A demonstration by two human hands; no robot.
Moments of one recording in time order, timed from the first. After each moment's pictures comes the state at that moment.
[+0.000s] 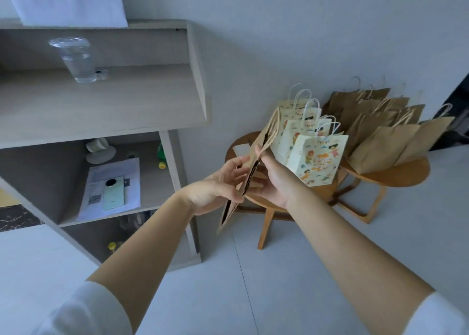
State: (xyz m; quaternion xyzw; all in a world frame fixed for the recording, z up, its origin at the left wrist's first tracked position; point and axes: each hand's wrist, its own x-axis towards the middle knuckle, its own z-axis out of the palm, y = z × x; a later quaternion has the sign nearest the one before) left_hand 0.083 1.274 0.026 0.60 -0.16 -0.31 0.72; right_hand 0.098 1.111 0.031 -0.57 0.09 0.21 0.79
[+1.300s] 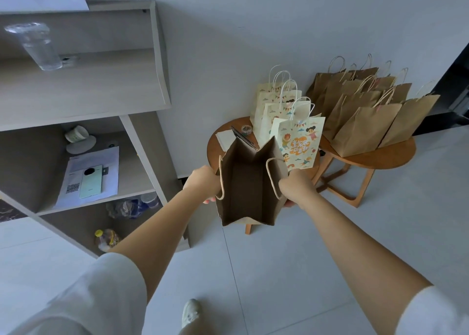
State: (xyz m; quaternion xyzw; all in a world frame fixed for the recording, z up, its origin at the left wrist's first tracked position) left_hand 0.087 1.166 -0.007 0.94 0.11 -0.18 0.26; right_hand 0.079 0.969 -0.019 -0.90 0.20 0.12 0.37
